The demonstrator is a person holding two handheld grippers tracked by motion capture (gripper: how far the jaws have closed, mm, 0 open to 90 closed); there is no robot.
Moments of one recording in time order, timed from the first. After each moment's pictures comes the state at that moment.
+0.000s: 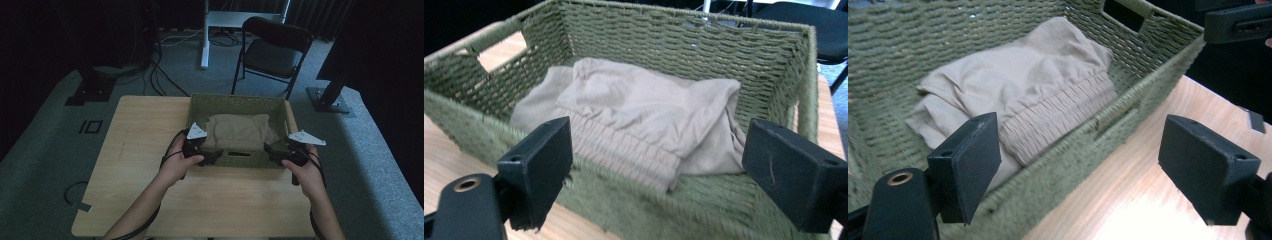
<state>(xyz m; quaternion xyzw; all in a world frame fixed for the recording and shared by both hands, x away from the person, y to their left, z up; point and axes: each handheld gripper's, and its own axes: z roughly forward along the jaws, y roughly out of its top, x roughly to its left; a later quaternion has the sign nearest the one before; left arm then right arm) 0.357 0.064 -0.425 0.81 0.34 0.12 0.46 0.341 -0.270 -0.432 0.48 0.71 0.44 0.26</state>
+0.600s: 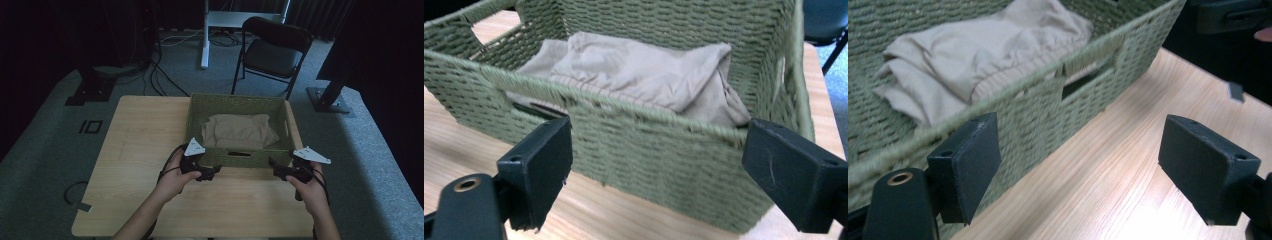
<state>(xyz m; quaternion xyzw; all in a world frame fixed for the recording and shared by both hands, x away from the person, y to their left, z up) 0.328 0.071 -0.454 0.82 0.33 0.11 0.45 0.307 -0.282 -0.460 0.50 0.70 0.44 0.26</state>
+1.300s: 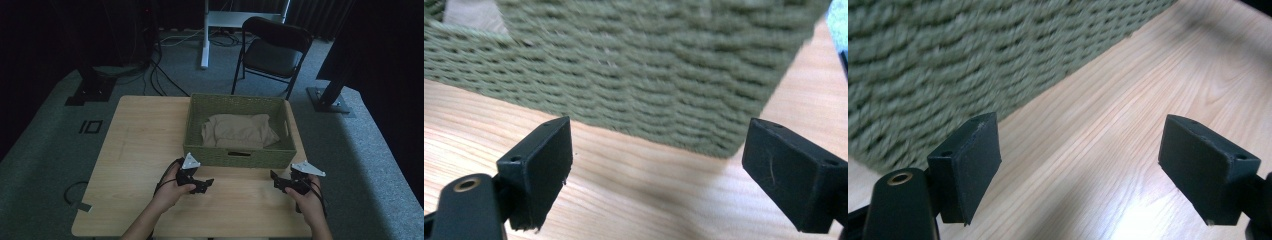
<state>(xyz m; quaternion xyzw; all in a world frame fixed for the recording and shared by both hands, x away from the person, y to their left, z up) 0.320 0.086 -0.511 0.84 0.35 0.09 0.41 0.298 -0.297 -0.522 0.54 0.70 0.39 0.25</state>
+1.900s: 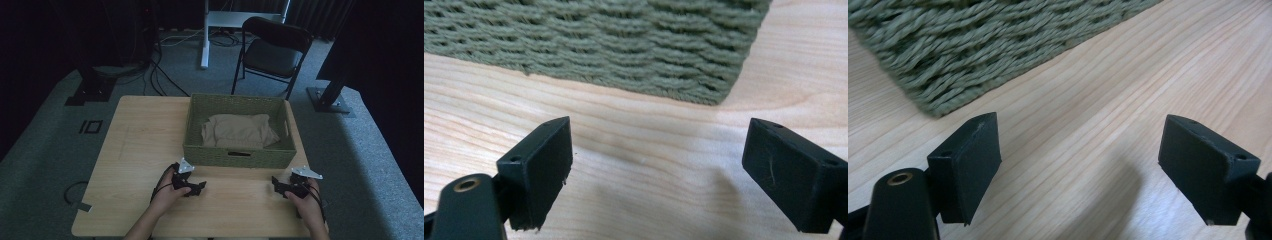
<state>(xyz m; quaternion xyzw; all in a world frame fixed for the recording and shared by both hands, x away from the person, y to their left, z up) 0.322 0.102 -0.548 0.83 0.39 0.11 0.37 0.296 -0.303 -0.547 0.57 0.70 0.35 0.23</state>
